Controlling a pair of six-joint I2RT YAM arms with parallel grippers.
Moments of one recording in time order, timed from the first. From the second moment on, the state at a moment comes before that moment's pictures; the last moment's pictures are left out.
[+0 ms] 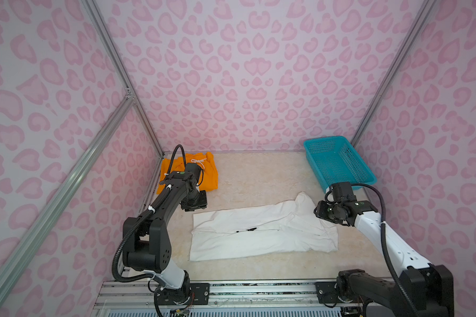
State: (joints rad) left arm -0.12 1.59 1.26 -1.09 0.01 -0.32; right arm 0.14 1.26 0.87 -0.72 -0.14 0.41
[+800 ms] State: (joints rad) left arm -0.05 1.73 1.03 -0.81 -0.02 -0.45; right arm 0.37 1.61 1.04 -0.62 -0.31 0.30
